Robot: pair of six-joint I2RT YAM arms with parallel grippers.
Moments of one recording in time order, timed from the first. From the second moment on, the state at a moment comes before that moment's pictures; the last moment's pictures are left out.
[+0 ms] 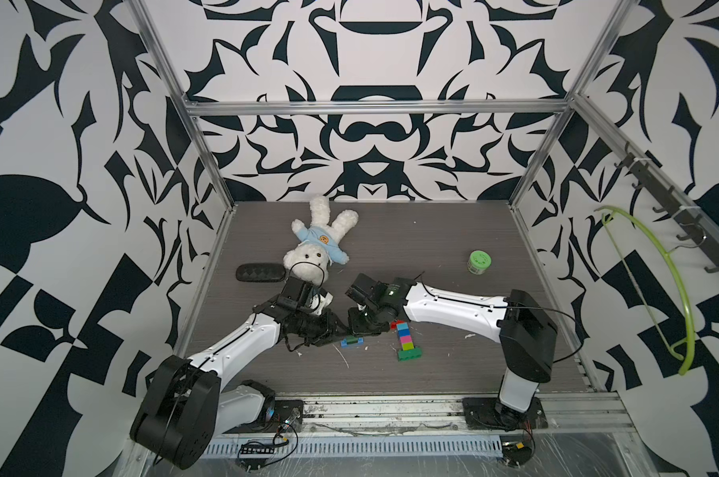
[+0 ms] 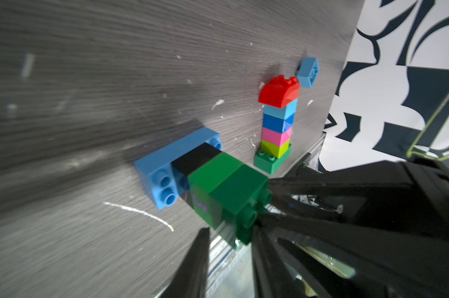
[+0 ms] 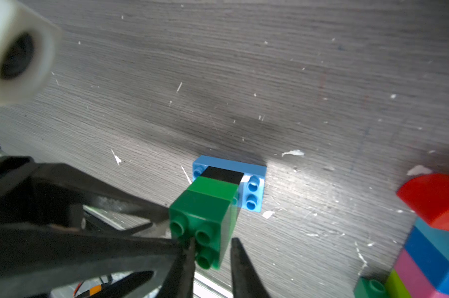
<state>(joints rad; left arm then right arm) -0.43 1.21 0.56 -0.46 0.76 -0.67 1.04 1.80 1.34 -0.71 -0.17 0.89</state>
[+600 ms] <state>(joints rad) -0.43 1.00 0.69 -0.52 0.62 -0.65 0.94 1.47 1.27 -0.83 0.09 0.86</state>
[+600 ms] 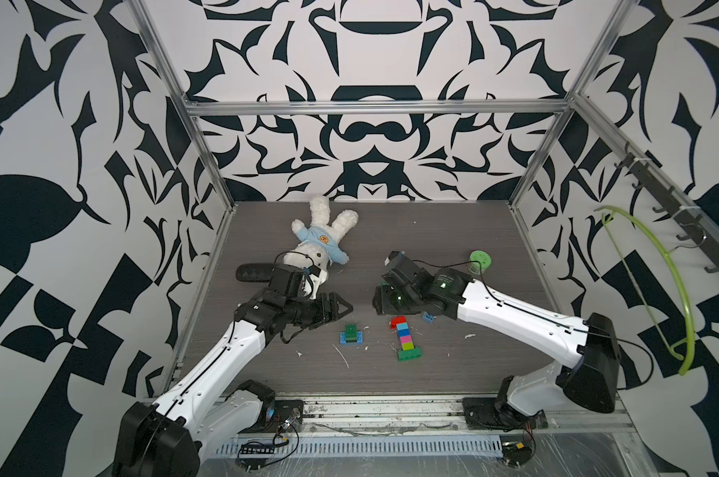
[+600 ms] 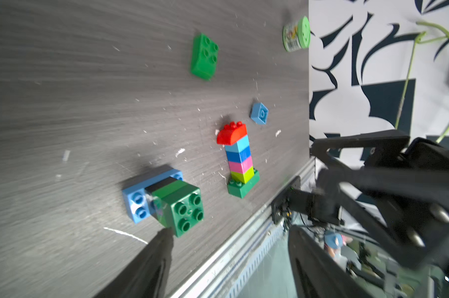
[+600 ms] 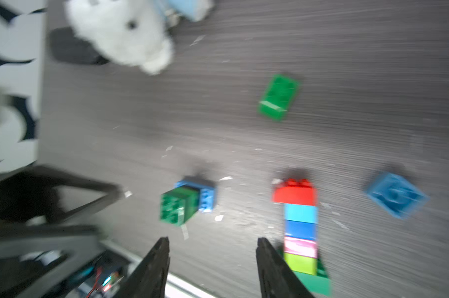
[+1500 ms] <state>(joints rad) -0.43 0.76 0.68 -0.51 0.20 -0.77 0.65 1.36 1.01 -0.99 0.15 0.95</state>
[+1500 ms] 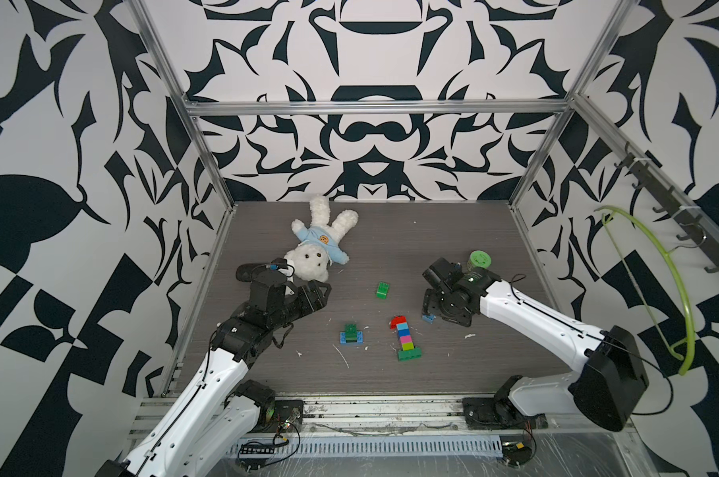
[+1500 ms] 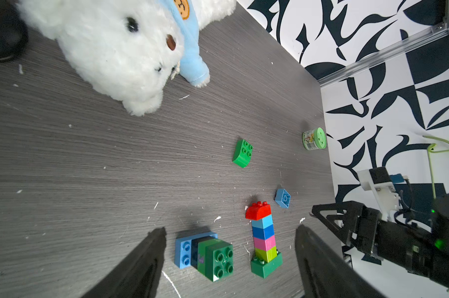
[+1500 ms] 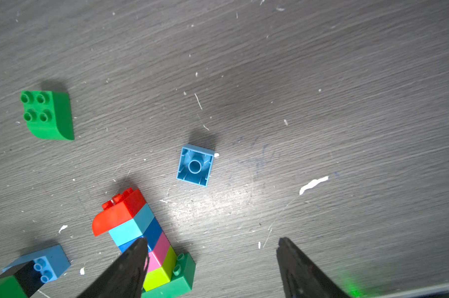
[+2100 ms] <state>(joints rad) -0.43 0.73 0.64 -0.50 0.17 -0.81 0.62 1.66 1.01 -0.79 0.07 1.00</state>
